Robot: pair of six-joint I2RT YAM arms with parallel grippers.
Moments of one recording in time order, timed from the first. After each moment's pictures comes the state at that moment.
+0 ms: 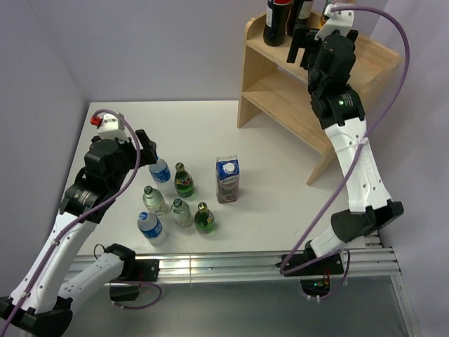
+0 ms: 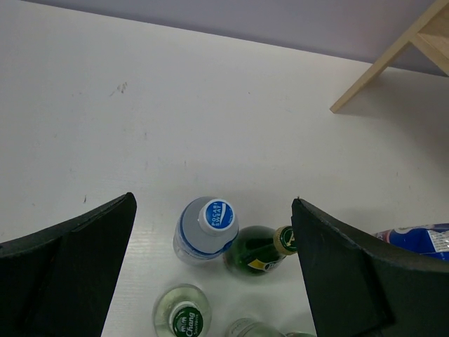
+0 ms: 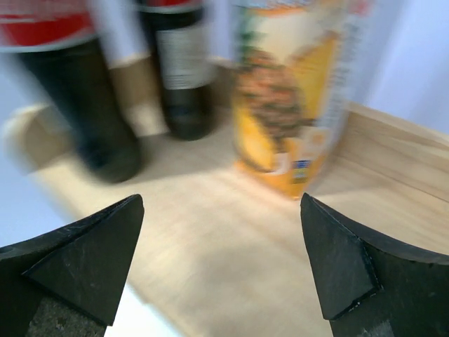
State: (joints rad) left arm -0.41 0.81 1.03 -0.50 -0.32 -0.34; right arm 0.26 1.57 1.99 -0.35 0.49 -0.01
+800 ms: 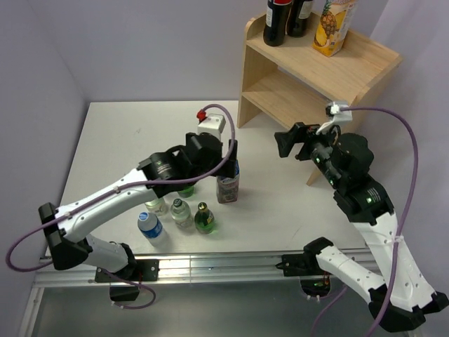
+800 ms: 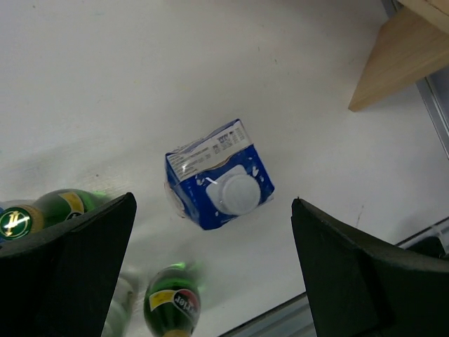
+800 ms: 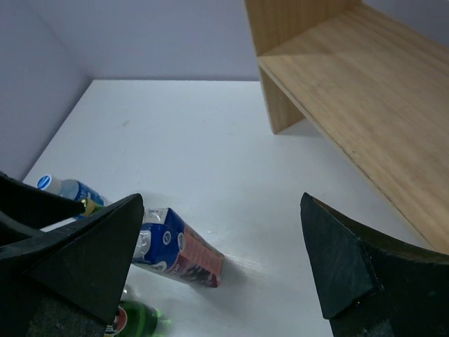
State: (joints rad) left arm -1.03 1.37 1.45 -0.66 -0.42 -0.54; right arm 0.43 0.82 1.21 -0.51 0.08 0.28
